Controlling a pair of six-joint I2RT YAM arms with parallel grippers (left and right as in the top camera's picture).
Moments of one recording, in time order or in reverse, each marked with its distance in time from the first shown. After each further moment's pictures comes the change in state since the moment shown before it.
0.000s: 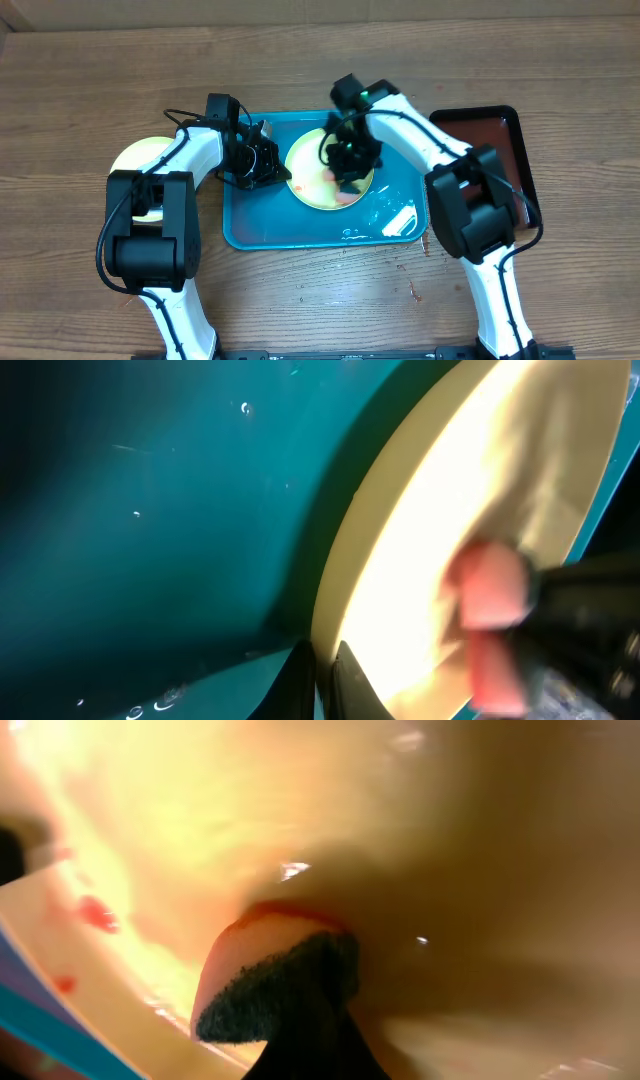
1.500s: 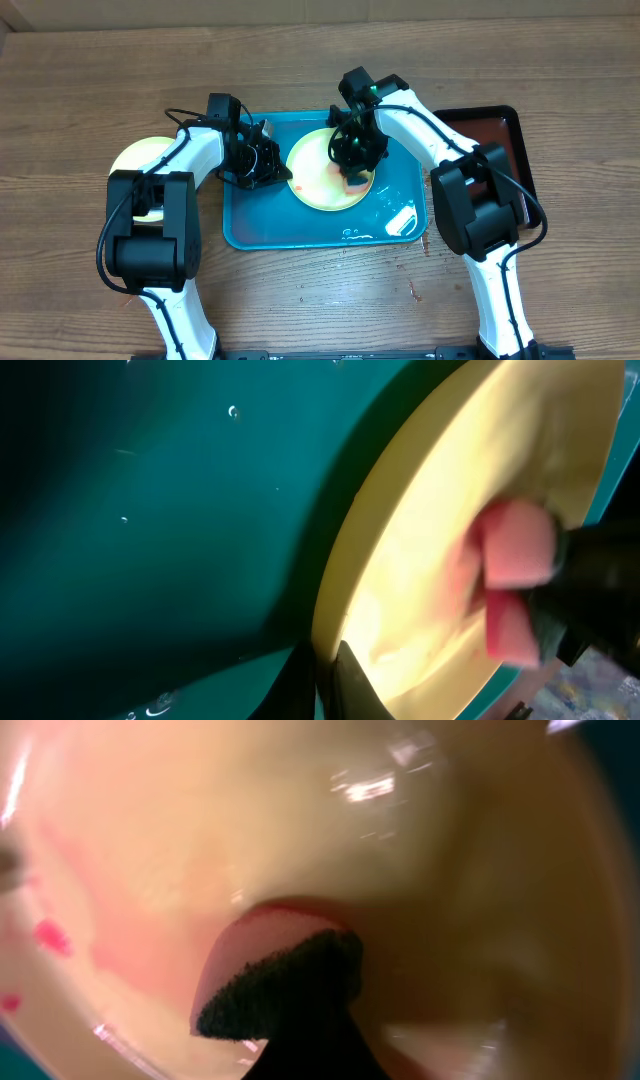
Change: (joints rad) left arm -0.004 0.000 0.000 0.005 -0.003 0.004; right arm -0.017 0.002 0.018 0.050 0.057 -0.111
